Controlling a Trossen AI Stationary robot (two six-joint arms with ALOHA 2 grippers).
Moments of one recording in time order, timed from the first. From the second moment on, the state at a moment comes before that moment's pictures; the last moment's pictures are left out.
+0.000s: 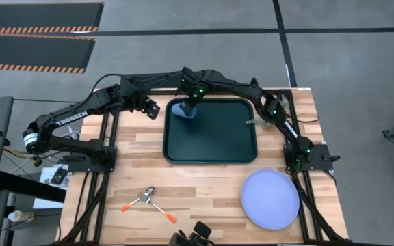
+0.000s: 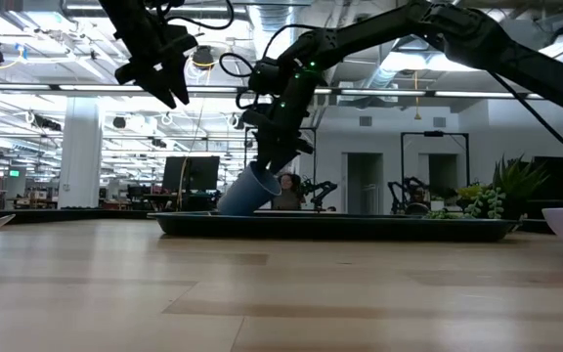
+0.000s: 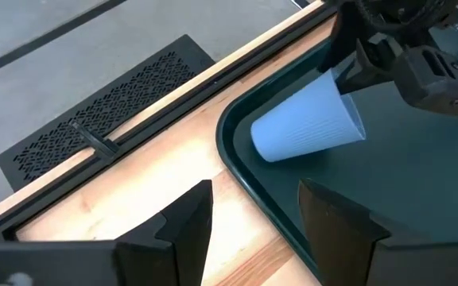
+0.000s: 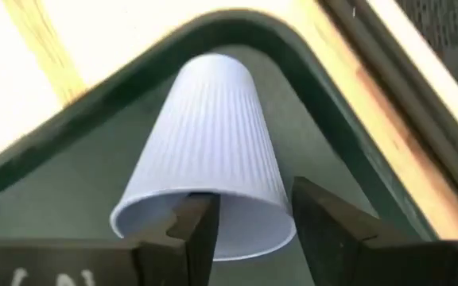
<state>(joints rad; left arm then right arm) 0.53 1.14 1.08 -0.79 -0.25 -0.30 -0.47 2.41 2.33 -1.02 -0.08 0.15</state>
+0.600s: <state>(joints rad) 0.54 1.14 0.77 -0.47 -0.27 -0.40 -0.47 2.41 2.36 -0.99 -0.11 0.14</state>
